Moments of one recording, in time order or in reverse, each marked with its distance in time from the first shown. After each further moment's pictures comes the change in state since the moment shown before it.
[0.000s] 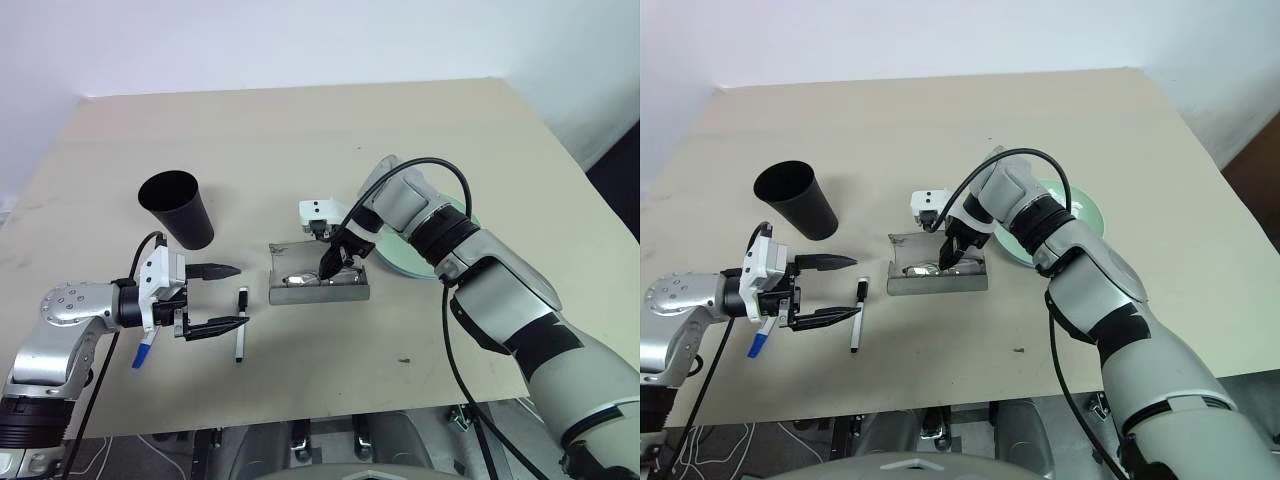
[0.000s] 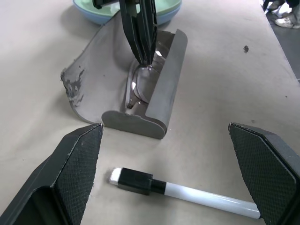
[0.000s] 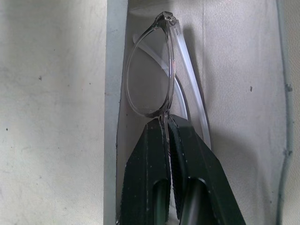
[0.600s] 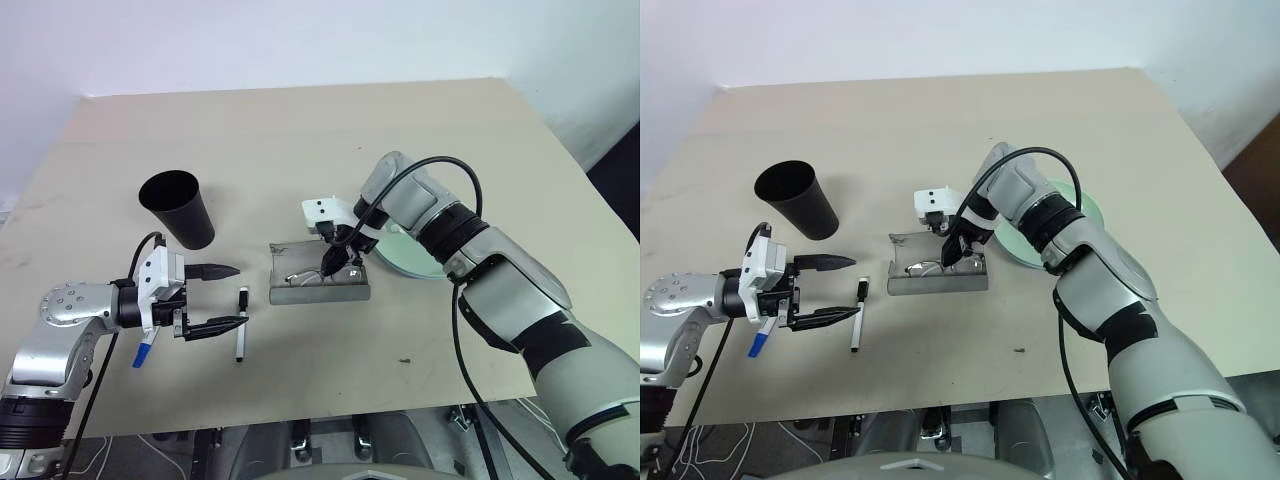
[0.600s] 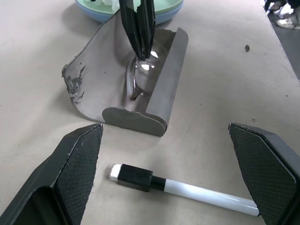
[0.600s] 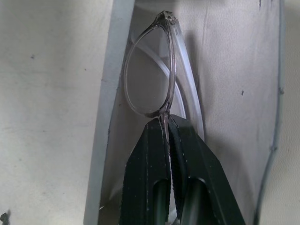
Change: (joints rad) left arm 0.022 0.001 0.003 -0.011 -0.002 0.004 0.006; right arm -0.001 -0.034 0.031 0.008 0.033 -0.164 -0.005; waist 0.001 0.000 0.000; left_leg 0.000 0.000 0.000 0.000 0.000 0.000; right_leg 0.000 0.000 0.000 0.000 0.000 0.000
